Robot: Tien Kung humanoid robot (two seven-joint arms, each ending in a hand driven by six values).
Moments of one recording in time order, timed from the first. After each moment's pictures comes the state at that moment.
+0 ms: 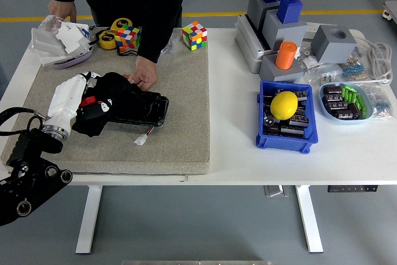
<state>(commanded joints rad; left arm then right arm) -0.46 0.42 -0.68 -1.09 1.60 0.63 0.09 0.12 -0.45 0.92 0.40 -0.26 -0.10 -0.13</state>
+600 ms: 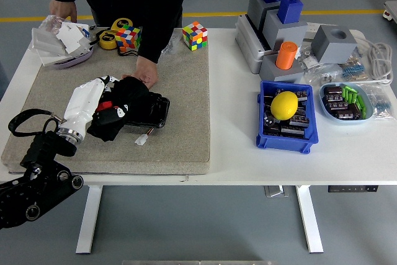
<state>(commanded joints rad) -0.49 0.40 -0.59 -1.12 1.61 0.63 0.10 0.12 -0.46 0.92 0.39 -0.25 -0.10 -0.13</state>
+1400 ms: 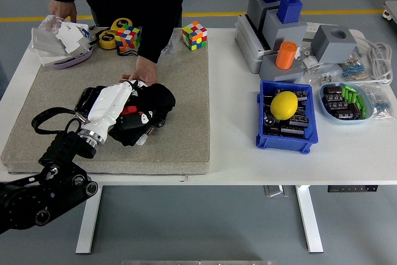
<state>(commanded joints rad) -0.53 0.38 -0.50 -1.21 1.64 0.62 0.14 0.12 -0.46 0.91 0.39 -0.25 -0.10 -0.13</state>
